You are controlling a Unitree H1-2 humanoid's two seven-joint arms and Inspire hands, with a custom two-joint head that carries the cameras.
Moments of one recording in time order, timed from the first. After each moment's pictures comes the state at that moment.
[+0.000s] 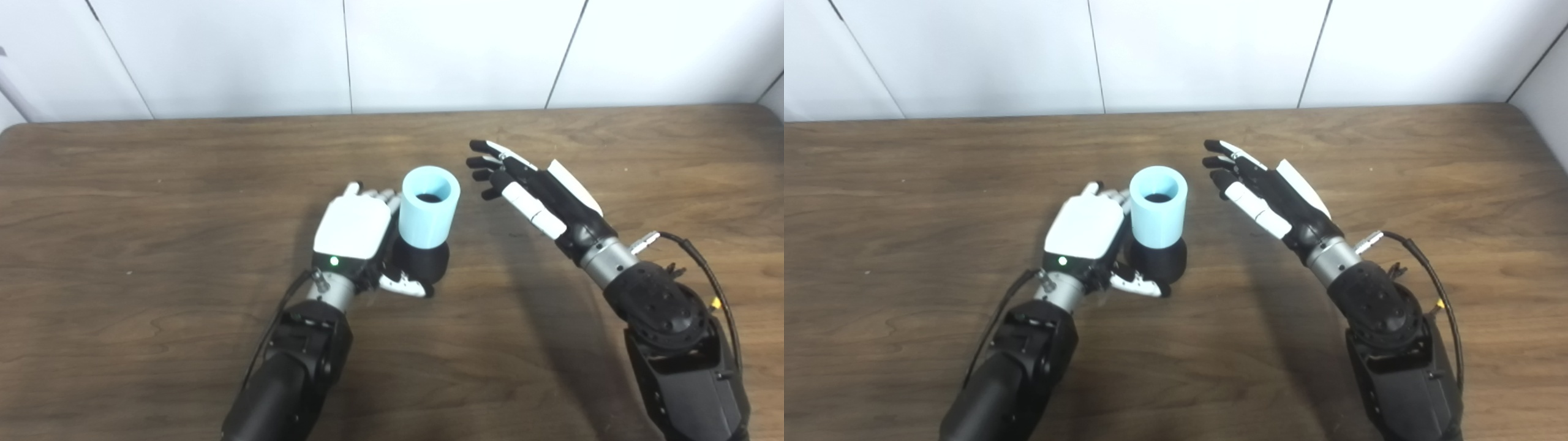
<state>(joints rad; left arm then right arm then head) -0.24 0.08 -0.49 -0.16 1.34 0.27 -0.30 -0.15 -0.26 0.05 -0.38 -0.22 0.34 0.35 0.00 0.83</state>
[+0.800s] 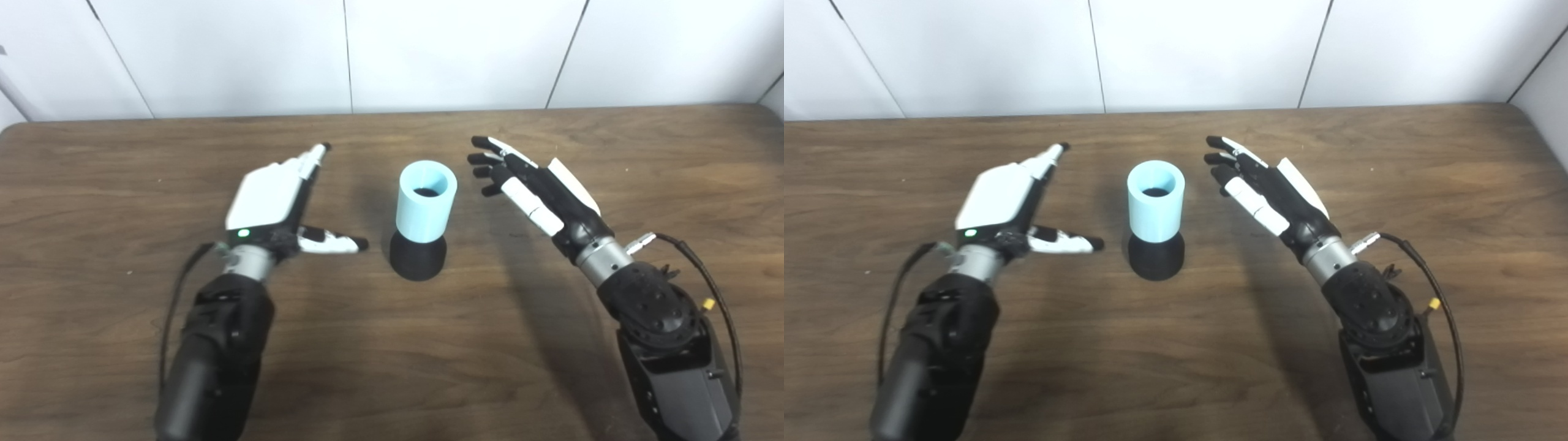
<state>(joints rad) -0.21 0.14 -0.15 -0.24 0.93 0.21 -0.24 -0.15 -0.22 0.04 -0.37 -0.19 0.34 0.27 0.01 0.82</state>
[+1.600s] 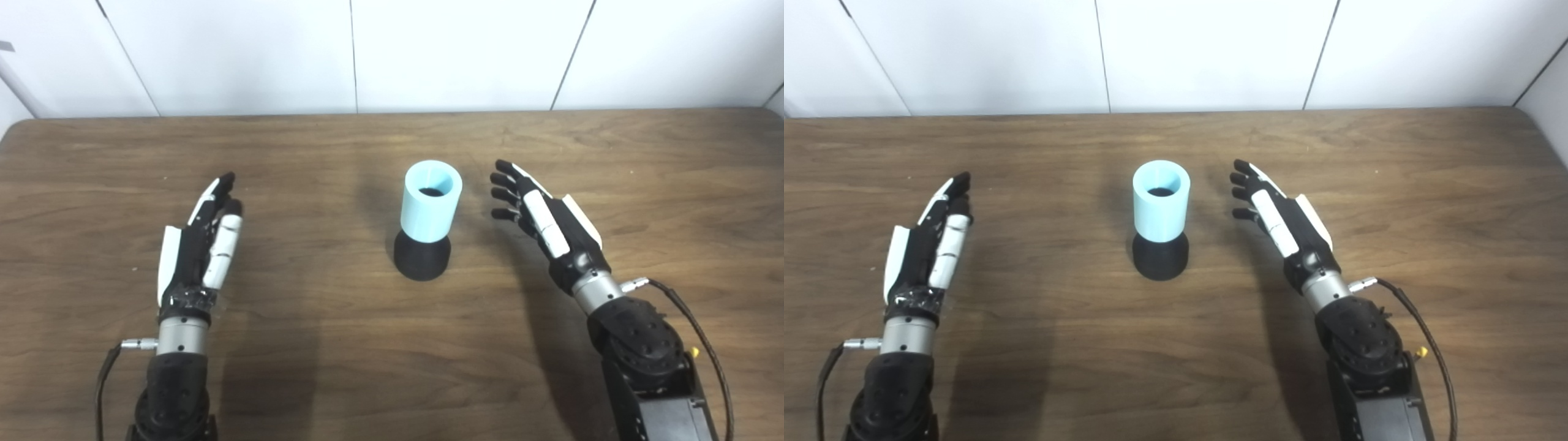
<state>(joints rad) 0.02 0.07 0.11 -0.29 0.24 0.10 -0.03 -0.07 -0.14 0.00 -0.25 -0.08 0.29 0.16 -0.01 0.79</state>
